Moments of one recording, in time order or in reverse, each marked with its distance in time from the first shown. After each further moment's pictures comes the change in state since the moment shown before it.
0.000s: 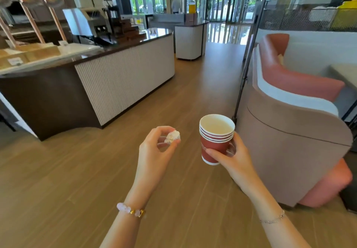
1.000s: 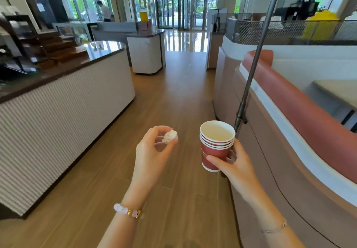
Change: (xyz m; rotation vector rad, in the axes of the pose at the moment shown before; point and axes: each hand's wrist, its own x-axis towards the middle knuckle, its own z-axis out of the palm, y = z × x) left_hand 0.625 -0.218 0.192 -0.081 -0.182 0.103; right_hand 0.607 0.106 -0.001 -0.075 0.275 0.020
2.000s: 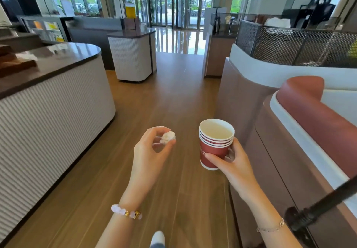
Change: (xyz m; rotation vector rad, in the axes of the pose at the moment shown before) left_hand 0.567 -0.242 0.223 -0.055 -0.023 -0.008; right_hand 0.638 0.121 0.011 -0.036 0.036 0.011
